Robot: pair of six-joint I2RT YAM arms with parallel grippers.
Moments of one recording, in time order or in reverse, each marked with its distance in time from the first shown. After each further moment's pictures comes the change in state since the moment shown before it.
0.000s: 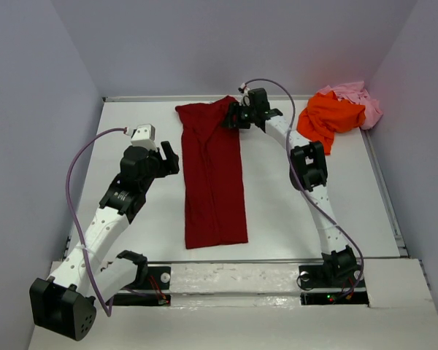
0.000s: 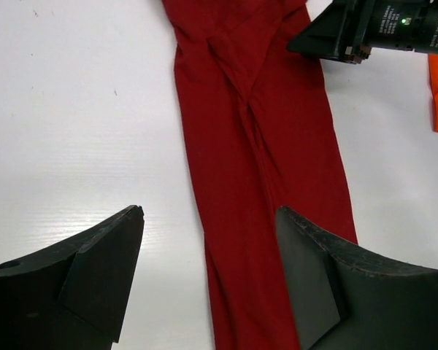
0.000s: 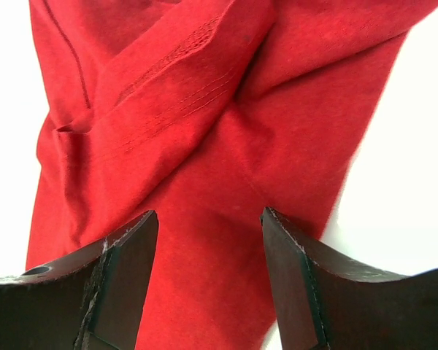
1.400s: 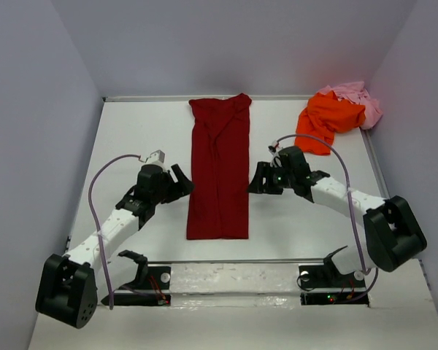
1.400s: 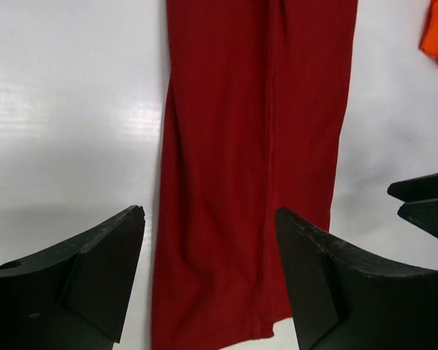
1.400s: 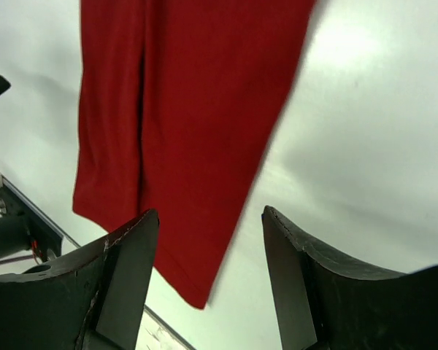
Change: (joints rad) left arm -0.025 0.107 -0.226 0.097 0.208 -0.344; right arm 0.090 -1.251 -1.592 0.219 0.015 0.179
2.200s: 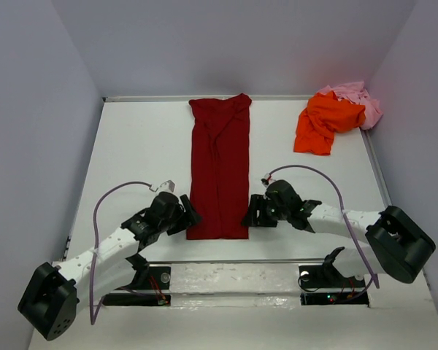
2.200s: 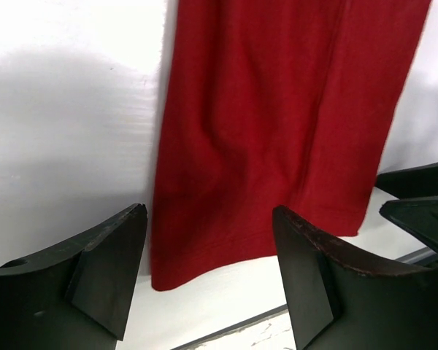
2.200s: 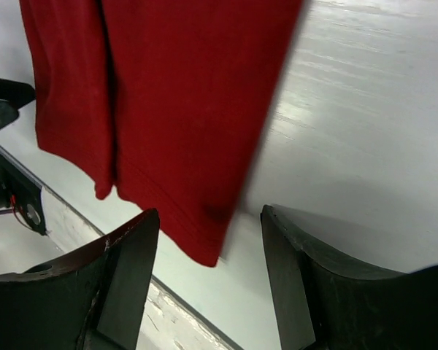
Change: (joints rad) left arm -0.270 -0.175 -0.211 -0.159 -0.105 -0.261; right arm 0.268 -0.133 -0.332 0.125 0.166 0.229
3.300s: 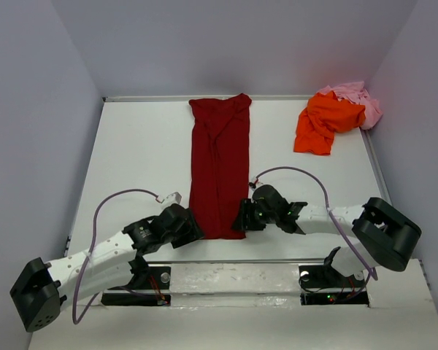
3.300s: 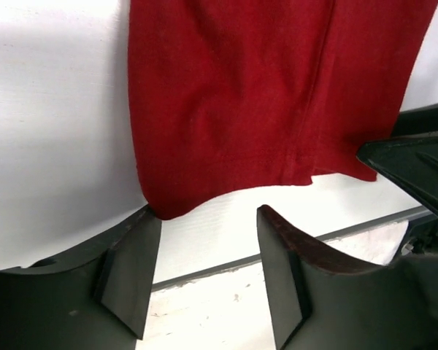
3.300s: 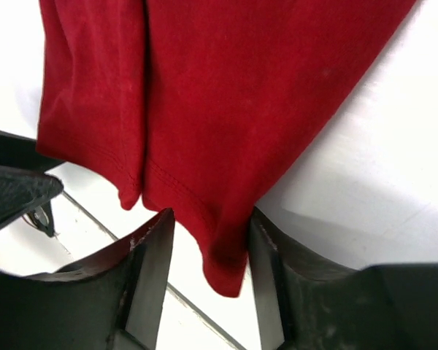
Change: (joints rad) left arm -0.264 -0.060 0.025 -0.199 -0.079 -0.207; right arm 0.149 0.123 0.053 0.111 0.032 0.093
